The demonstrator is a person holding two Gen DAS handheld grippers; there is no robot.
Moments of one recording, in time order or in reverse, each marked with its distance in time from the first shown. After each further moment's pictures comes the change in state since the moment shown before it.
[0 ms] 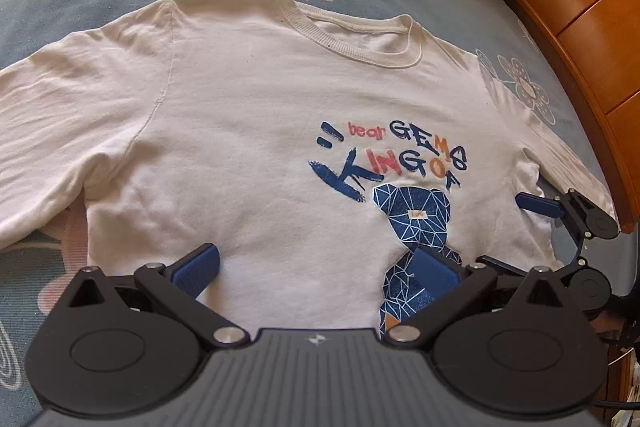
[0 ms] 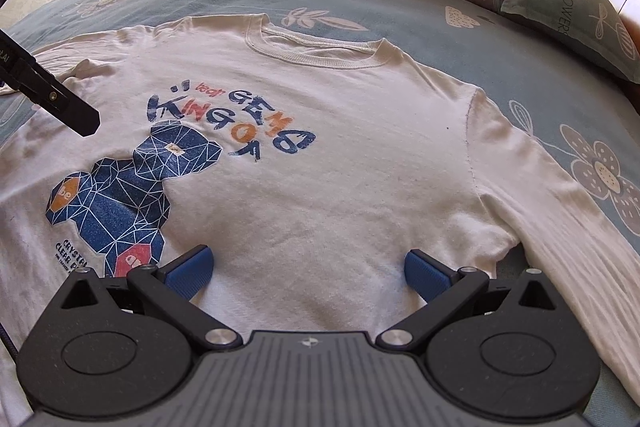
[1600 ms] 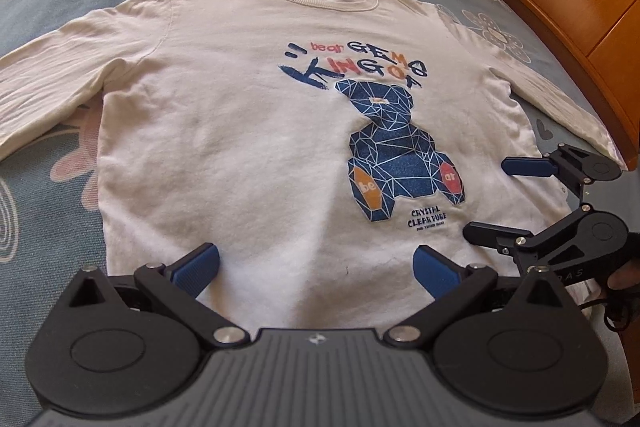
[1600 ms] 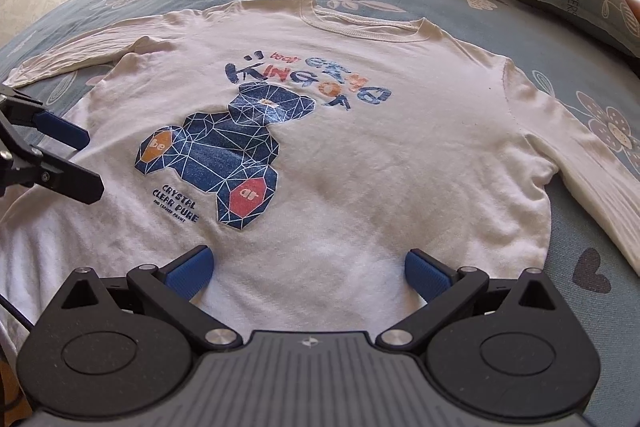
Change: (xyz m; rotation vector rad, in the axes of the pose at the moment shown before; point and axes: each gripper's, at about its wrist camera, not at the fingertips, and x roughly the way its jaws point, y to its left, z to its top) left arm -0.031 -0.030 -0.099 0.111 -0.101 0.054; right arm -0.031 0.052 -0.031 0.051 0.031 0.039
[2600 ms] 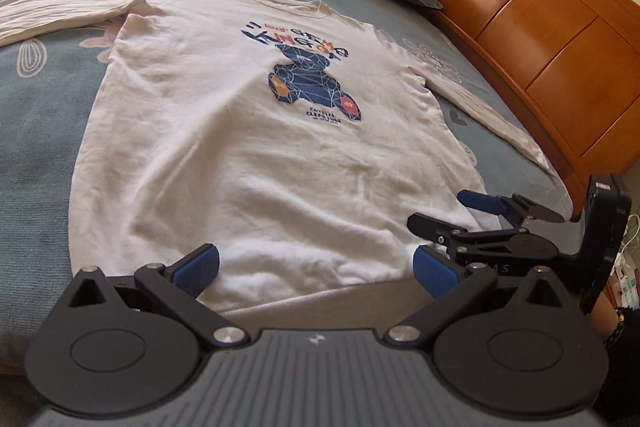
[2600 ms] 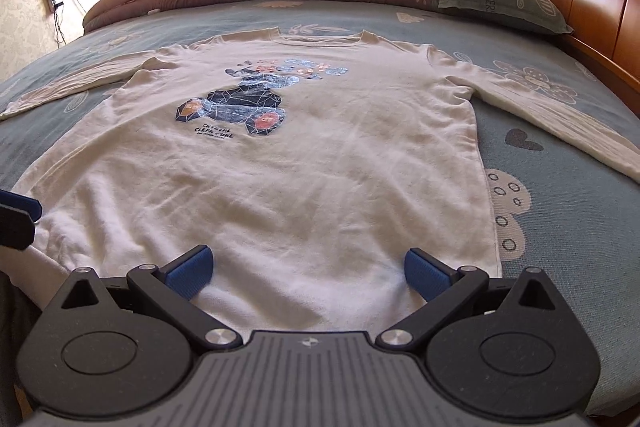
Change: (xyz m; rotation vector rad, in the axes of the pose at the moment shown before) left arm -0.067 -0.034 -0.114 -0.150 -0.172 -0.134; right arm -0.068 0.038 -0.106 0.137 -0.191 -0.110
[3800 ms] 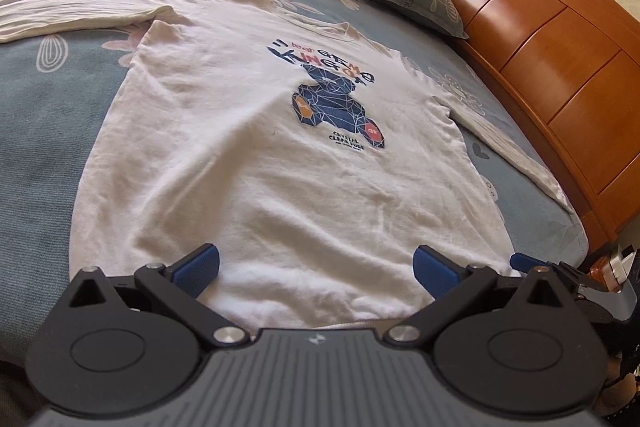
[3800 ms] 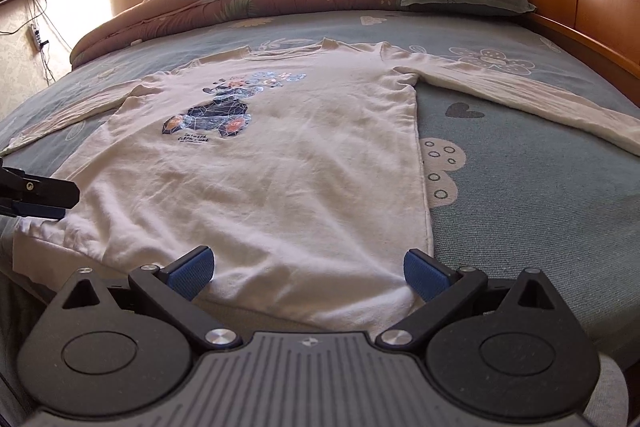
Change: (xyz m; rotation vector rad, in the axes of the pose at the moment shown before) left arm 0.002 0.000 -0.004 -0.052 -0.067 0.046; right arm -0.043 -0.026 -0.022 0.109 -0.023 -0.010
